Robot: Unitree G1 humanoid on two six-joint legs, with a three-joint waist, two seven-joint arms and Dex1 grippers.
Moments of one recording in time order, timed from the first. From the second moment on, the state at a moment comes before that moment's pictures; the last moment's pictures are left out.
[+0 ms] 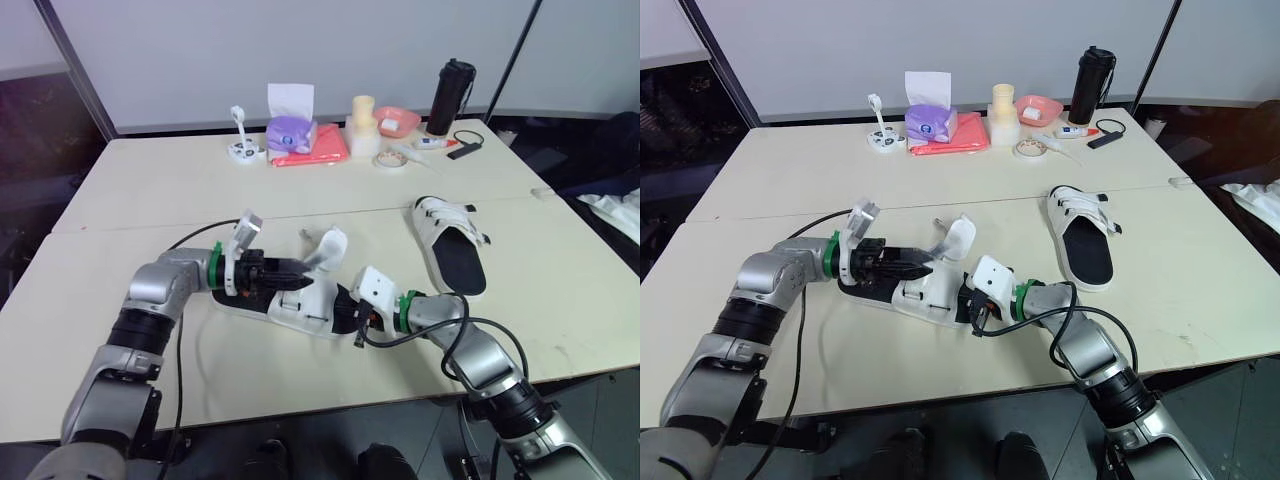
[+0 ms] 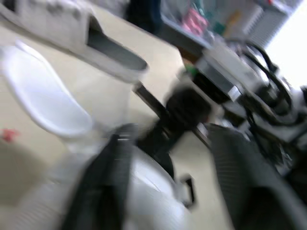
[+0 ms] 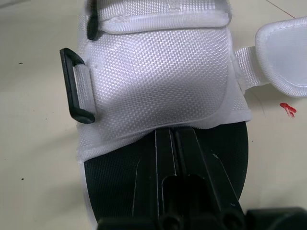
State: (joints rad) left arm -0.75 0.49 -0.09 0.40 -0.53 0.60 -1.35; right arm -0.41 -0.46 0.34 -0.13 0.01 0.41 0.81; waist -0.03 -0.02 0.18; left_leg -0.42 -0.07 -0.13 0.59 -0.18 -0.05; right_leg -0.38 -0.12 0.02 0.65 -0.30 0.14
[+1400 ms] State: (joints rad) left arm -0.97 0.39 -0.02 0.81 -0.37 0.61 -1.23; right arm -0.39 -0.47 0.33 -0.15 0.01 0.44 0.79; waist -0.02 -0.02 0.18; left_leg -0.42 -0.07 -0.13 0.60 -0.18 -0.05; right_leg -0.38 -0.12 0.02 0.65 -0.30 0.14
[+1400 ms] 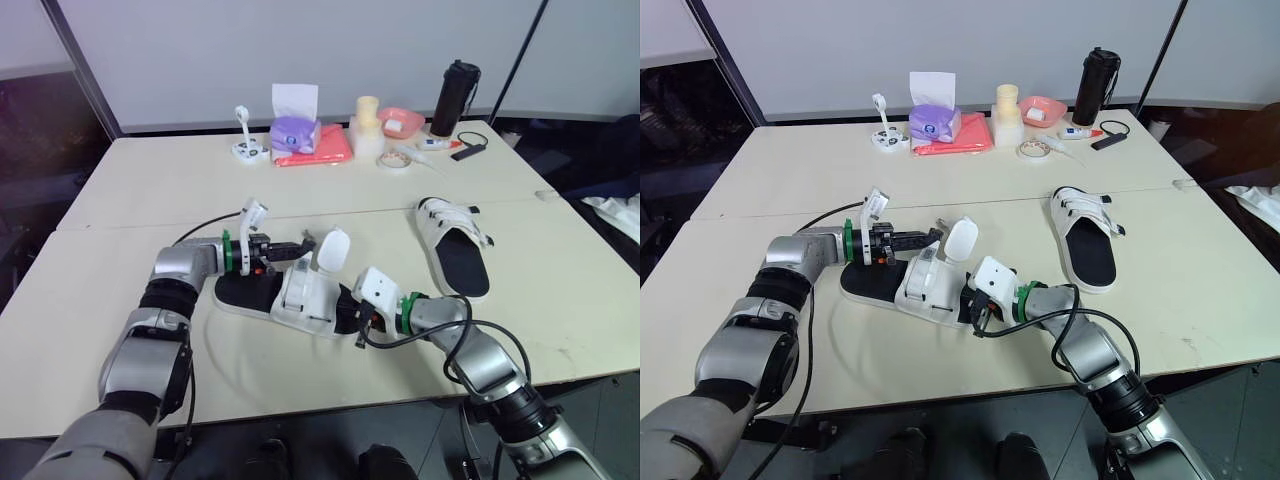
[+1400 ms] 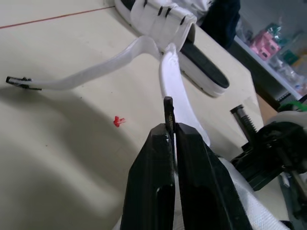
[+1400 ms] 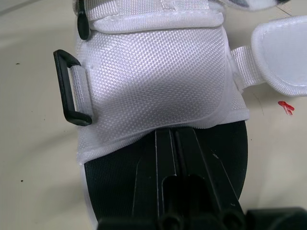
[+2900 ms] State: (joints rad) left arm -0.98 0.30 0.04 1.08 -0.26 0.27 -1.19; right arm -0.39 -0.49 0.33 -0.17 0.00 0.45 0.79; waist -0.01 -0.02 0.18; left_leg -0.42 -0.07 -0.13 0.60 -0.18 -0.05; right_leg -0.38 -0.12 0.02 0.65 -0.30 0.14
